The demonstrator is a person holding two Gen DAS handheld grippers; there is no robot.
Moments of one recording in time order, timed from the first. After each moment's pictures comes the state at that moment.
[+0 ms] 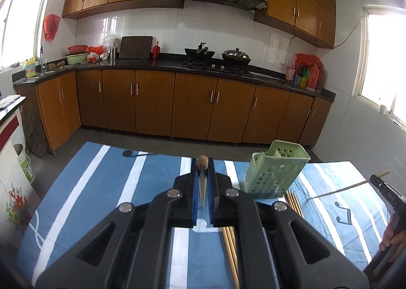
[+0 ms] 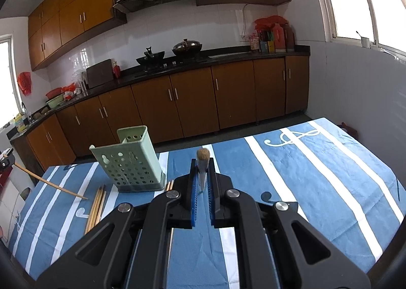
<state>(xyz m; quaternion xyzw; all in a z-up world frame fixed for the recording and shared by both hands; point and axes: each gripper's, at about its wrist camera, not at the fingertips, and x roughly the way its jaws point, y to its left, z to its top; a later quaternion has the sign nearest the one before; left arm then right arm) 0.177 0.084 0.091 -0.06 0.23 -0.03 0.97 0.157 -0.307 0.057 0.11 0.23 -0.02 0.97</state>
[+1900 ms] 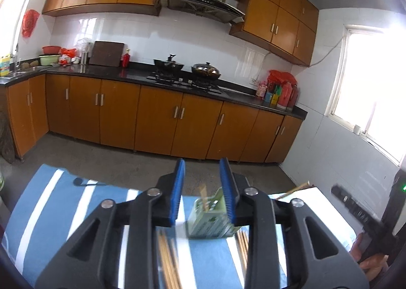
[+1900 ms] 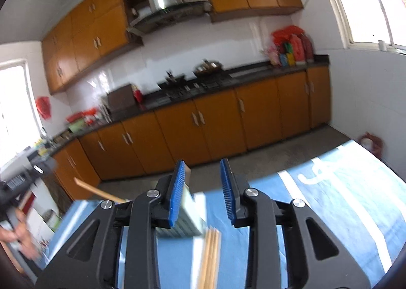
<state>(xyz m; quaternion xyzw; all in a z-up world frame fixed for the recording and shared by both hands) 0.226 0.027 0.142 -0.10 0.21 -0.10 0.97 0.183 -0.301 0.095 0.13 0.22 0.01 0.97</state>
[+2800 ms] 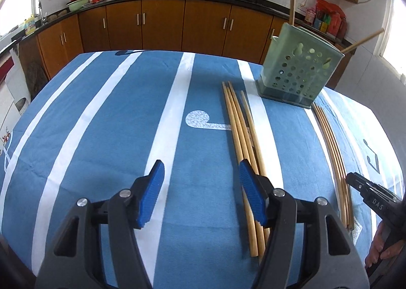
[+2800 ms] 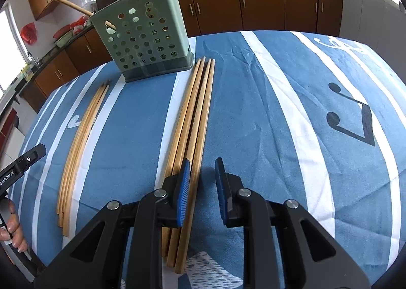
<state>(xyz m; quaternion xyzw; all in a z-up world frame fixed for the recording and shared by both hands) 0.176 0.046 -0.056 -0.06 0.42 0.00 0.91 0.168 -0.231 -0.087 0.09 0.44 0.05 0.89</state>
